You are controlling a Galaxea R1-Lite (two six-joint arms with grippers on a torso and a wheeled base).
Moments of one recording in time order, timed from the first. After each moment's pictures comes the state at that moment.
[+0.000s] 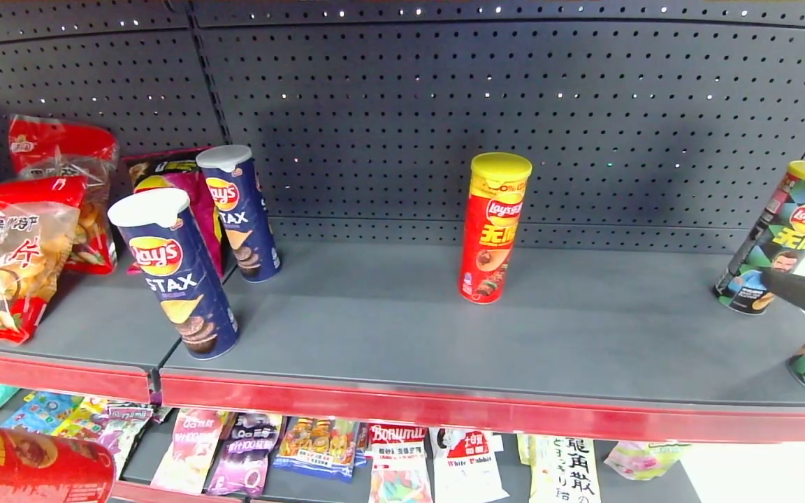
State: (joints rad) left arm 0.05 0.32 -0.48 0.17 -0.28 0.17; right arm 0.26 0.96 -0.77 -0.06 0.22 -0.17
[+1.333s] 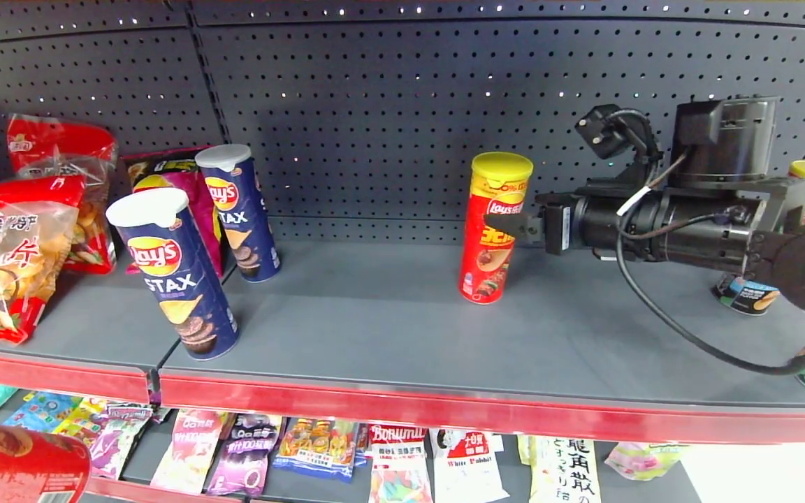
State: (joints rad) left arm 0.05 0.32 -0.49 0.17 -0.19 0.17; right arm 0.43 1.72 -1.12 -0.35 0.18 -0.05
